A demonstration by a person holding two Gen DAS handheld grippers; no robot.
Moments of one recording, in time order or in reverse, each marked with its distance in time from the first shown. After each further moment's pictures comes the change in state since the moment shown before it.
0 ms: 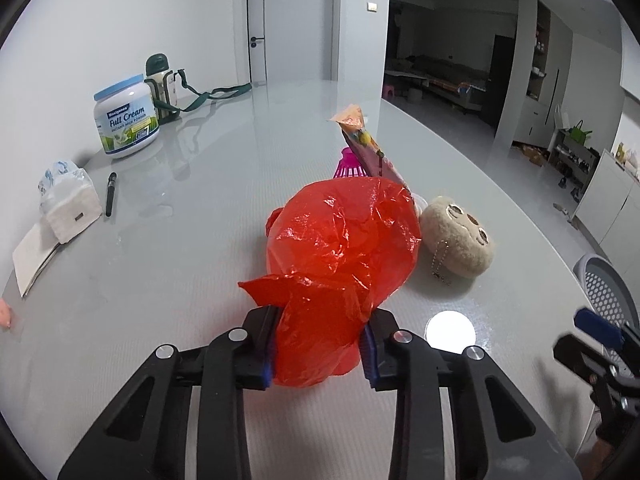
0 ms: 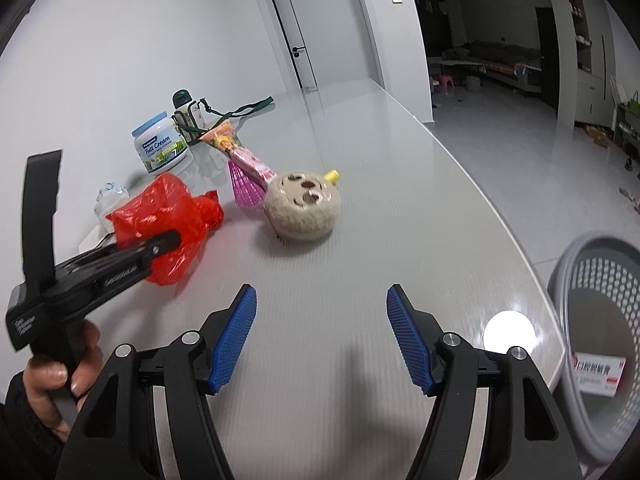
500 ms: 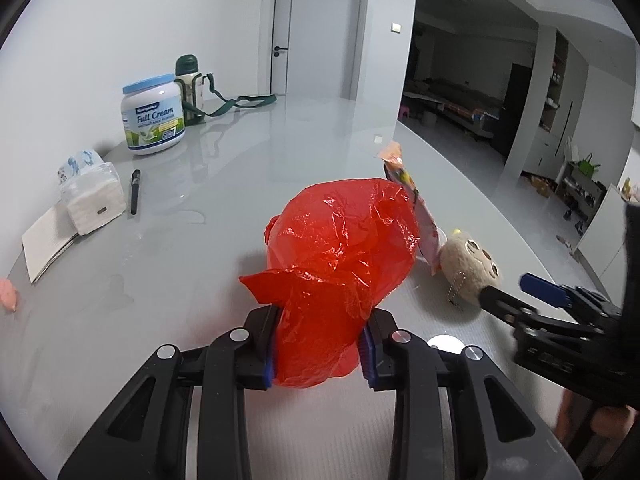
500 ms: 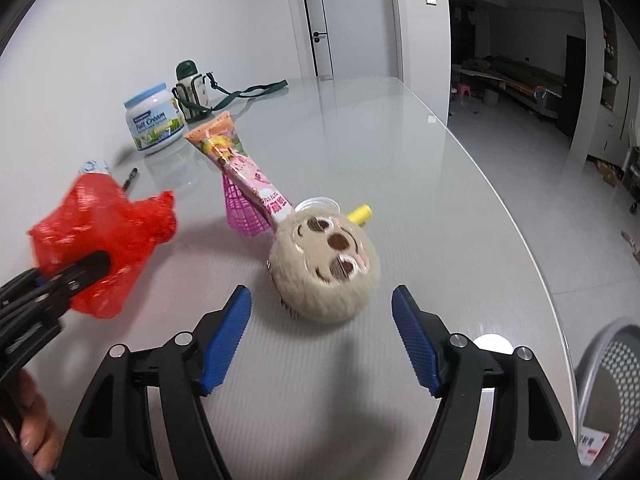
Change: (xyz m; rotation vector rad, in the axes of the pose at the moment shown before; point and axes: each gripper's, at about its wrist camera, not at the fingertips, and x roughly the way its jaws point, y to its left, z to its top) left arm -0.019 0.026 0.005 -0.096 -0.062 0.015; right arm 0.077 0.027 0.053 -0.134 0.057 -0.038
